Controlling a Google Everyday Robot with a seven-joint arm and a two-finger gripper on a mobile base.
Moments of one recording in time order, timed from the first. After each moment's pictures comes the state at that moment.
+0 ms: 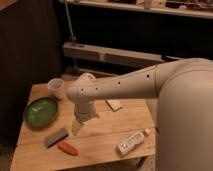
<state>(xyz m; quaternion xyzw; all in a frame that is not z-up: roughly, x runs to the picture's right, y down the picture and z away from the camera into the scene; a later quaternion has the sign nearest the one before) -0.102 0.173 0.716 -0.35 0.12 0.39 0.84</state>
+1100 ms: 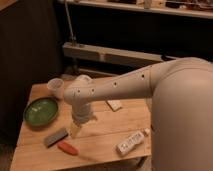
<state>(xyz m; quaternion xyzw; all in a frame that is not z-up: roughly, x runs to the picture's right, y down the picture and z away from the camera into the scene) -0.110 0.187 0.716 -0.36 0.13 0.36 0.85</state>
